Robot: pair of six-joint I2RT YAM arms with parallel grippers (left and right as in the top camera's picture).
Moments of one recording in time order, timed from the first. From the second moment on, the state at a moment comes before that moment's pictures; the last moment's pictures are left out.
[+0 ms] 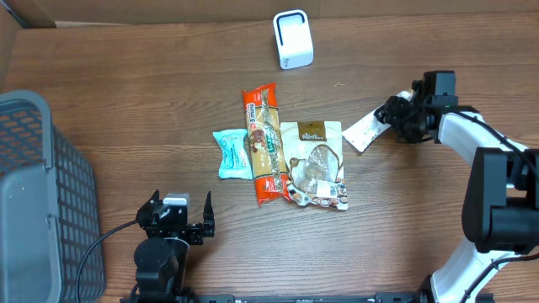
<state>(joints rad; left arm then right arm) -0.04 0.02 0.14 -0.46 -0.06 0.06 -0.05 1.95 1.15 -0.31 -0.34 0.51</state>
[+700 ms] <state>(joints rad) -0.04 0.02 0.14 -0.46 -0.06 0.06 -0.04 1.95 1.21 -0.76 -0.60 0.04</state>
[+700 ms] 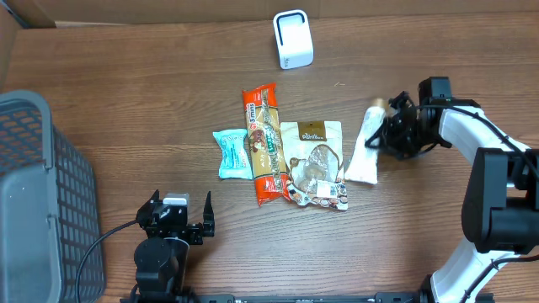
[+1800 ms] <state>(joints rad) -0.04 0.02 0.14 -0.46 -0.06 0.06 -0.06 2.01 1.24 -0.88 -0.84 -0.04</state>
